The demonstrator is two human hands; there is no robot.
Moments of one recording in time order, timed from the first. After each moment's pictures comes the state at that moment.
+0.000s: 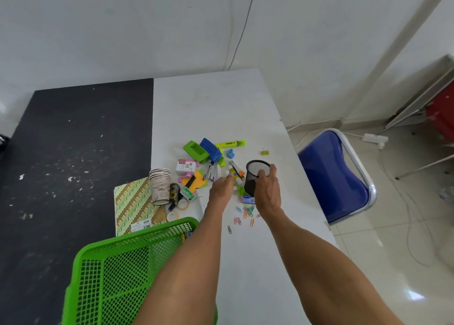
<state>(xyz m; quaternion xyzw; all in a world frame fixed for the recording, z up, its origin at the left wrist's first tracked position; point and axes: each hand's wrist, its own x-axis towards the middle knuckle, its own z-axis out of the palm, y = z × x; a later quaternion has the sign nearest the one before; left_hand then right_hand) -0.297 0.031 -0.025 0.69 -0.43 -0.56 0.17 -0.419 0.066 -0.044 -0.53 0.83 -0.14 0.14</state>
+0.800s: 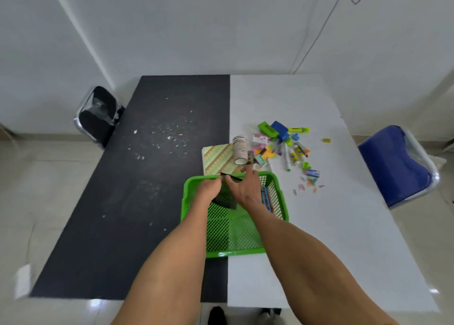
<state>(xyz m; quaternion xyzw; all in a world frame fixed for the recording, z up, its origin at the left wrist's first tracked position) 0.002 0.190 0.029 0.76 -0.41 -0.49 0.13 -0.116 0.207 0.016 -0.55 0.71 -0.29 0.32</state>
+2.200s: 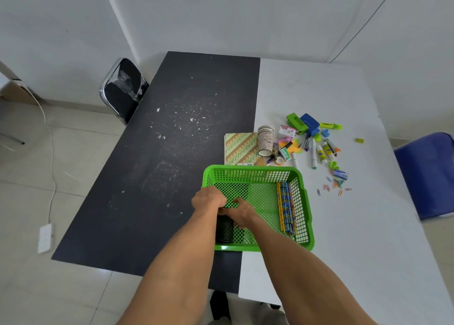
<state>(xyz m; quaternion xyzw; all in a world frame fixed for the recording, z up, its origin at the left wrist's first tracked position) 0.046 0.228 0.019 0.81 -0.45 -0.35 -0.12 -0.058 0.240 -0.053 -0.49 0.68 -0.01 0.55</state>
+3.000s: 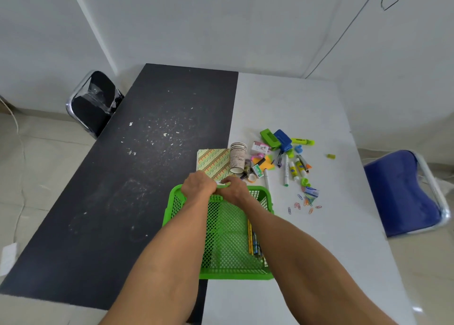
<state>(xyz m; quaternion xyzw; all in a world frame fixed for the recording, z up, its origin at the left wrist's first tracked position) -0.026 0.141 0.052 0.85 -0.46 -0.26 -0.01 -0.129 0.129 -0.006 -0.57 0.66 -0.11 0.47</state>
